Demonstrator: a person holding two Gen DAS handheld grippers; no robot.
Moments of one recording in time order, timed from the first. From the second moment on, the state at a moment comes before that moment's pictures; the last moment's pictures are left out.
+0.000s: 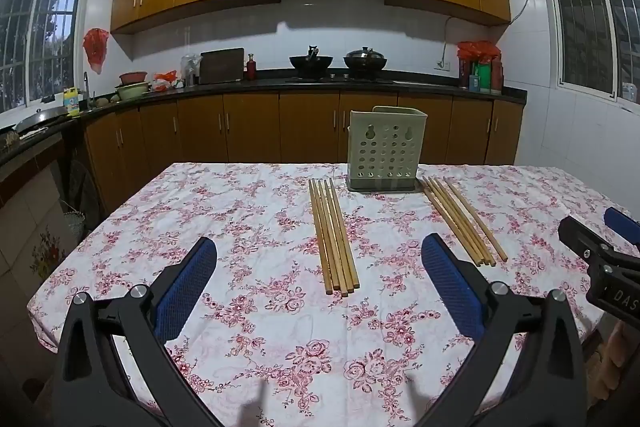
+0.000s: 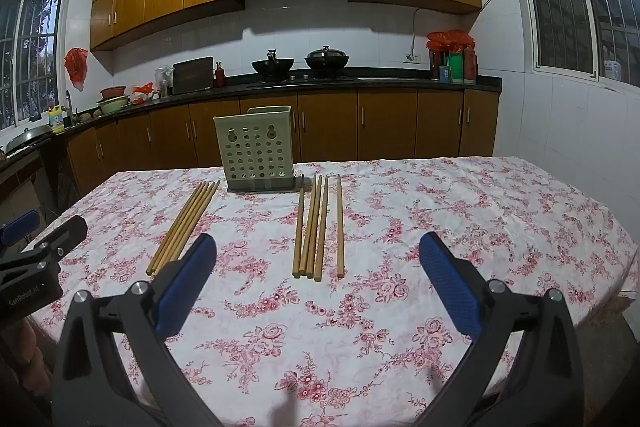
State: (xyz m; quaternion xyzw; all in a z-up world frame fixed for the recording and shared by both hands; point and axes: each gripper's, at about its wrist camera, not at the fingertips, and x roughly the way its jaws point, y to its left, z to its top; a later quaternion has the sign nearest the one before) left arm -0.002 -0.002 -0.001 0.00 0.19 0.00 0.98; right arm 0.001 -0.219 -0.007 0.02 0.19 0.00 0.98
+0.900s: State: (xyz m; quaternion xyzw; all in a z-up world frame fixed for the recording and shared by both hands) left arm -0.002 -0.002 0.000 0.00 0.19 0.00 0.98; right arm 0.002 -0.218 -0.007 0.02 0.19 0.00 0.98
